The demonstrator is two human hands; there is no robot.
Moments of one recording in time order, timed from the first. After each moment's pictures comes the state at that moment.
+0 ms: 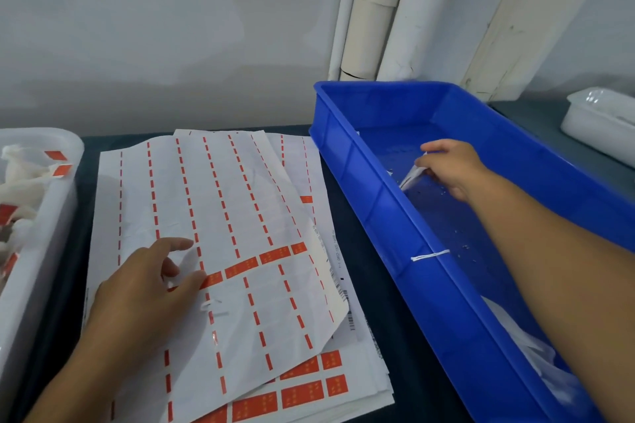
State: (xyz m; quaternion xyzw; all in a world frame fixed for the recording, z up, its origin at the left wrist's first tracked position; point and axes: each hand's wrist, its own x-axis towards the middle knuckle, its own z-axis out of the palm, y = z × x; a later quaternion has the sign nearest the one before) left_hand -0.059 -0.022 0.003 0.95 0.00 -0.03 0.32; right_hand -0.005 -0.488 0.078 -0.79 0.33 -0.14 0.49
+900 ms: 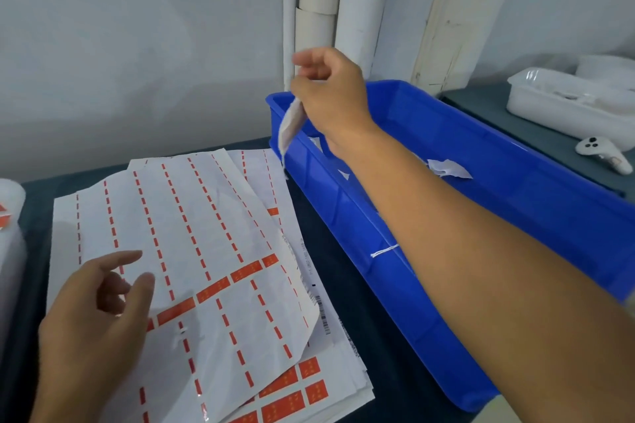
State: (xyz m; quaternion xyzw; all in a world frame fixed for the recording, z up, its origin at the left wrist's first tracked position) left_hand -0.058 -0.035 0.018 0.88 -0.04 0.13 0.45; right_hand 0.004 -0.339 0.179 -0.76 0.08 -0.32 0.56
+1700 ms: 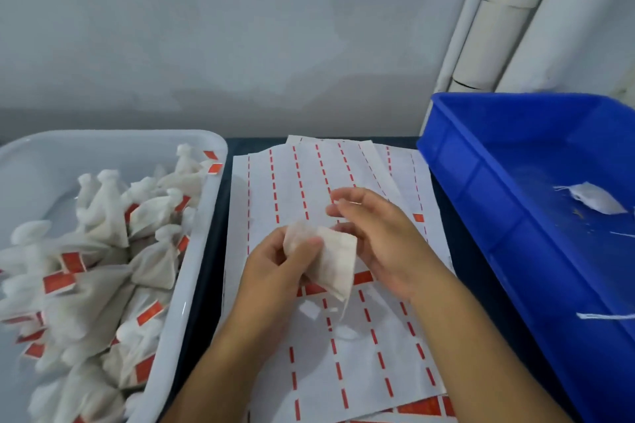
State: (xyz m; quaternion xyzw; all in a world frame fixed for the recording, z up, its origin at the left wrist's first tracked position) left_hand -0.065 -0.035 0.031 0.66 0.04 -0.06 0.75; right_hand -0.033 -0.201 0.060 -0.68 0.00 0.09 0.73
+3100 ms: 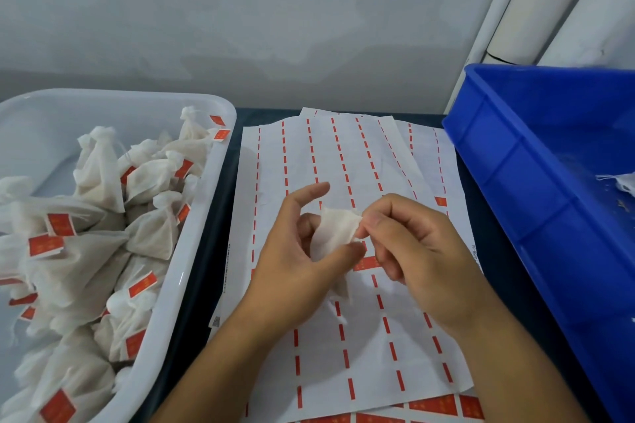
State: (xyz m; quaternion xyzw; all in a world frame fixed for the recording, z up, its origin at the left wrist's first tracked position) left_hand -0.071 -0.039 0.027 0.75 -0.06 -0.03 0.66; right_hand -0.077 -0.209 0.062 -0.77 -0.13 0.02 0.63
